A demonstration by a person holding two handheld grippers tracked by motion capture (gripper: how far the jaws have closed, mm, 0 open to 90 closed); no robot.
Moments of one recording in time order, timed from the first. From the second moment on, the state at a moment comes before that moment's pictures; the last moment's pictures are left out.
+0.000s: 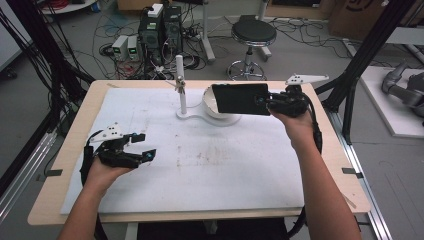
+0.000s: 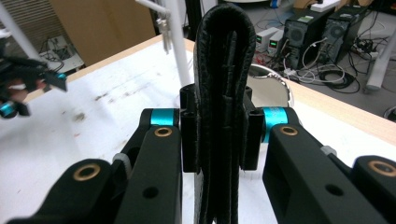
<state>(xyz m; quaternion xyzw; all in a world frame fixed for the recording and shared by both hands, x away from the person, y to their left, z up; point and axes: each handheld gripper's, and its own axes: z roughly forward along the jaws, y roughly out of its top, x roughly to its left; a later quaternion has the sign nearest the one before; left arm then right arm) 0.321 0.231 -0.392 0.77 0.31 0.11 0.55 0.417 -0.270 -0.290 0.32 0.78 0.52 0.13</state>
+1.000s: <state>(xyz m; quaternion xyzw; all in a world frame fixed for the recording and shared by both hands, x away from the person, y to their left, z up) 0.325 0.226 -0.397 0.77 0.30 0.11 0.54 0.484 -0.229 -0.308 0.34 0.83 0.43 0.13</state>
